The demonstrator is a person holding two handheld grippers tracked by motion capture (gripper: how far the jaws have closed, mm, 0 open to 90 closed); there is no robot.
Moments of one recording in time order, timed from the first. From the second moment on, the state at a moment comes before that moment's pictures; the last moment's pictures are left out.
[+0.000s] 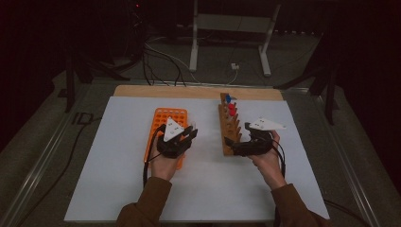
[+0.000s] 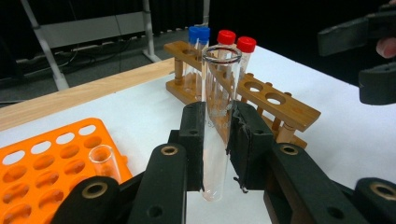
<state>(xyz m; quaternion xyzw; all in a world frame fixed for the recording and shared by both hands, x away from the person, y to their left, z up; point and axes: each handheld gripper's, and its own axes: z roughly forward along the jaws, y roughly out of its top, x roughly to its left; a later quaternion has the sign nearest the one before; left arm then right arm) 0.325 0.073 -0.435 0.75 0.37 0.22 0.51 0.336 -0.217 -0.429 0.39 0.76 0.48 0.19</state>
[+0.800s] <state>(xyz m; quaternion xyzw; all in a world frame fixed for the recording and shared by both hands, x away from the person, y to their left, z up) 0.330 0.110 -0.446 0.73 0.40 0.22 0.50 0.313 -0.249 -0.443 0.40 0.75 0.48 0.22</state>
